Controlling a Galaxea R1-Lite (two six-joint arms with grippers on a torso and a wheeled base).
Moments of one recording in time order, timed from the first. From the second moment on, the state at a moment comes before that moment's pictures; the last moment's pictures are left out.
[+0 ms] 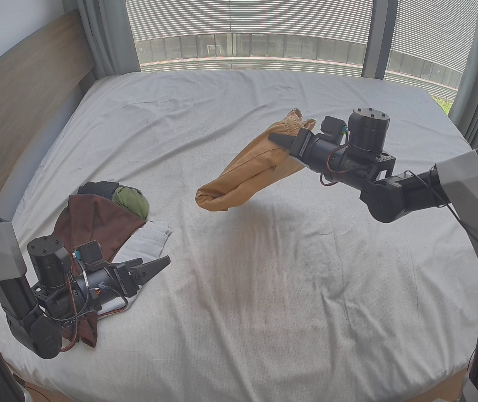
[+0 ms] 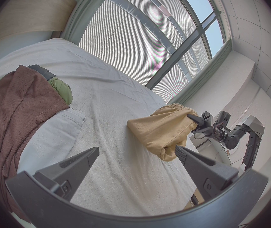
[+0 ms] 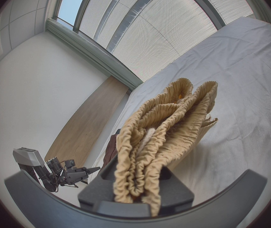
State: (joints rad) left arm -0.19 2.03 -0.25 -1.54 -0.46 -0.44; right arm 0.41 2.26 -1.57 -0.72 0.39 0.62
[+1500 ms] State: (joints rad) left arm -0.19 2.03 -0.25 -1.54 -0.46 -0.44; right arm 0.38 2.48 -1.31 -0.81 0.36 0.58
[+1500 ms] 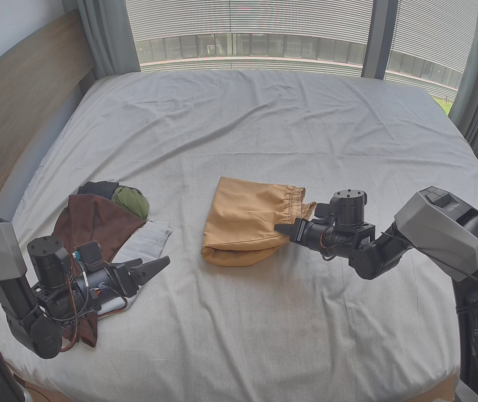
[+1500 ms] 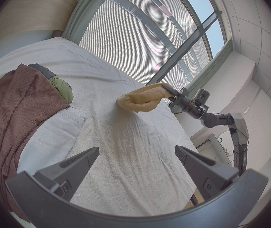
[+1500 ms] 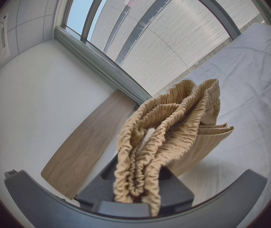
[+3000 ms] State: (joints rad) left arm -0.15 1.99 -0.25 -1.54 -0.46 -0.44; right arm 0.42 2.39 -1.19 -0.77 0.35 0.58
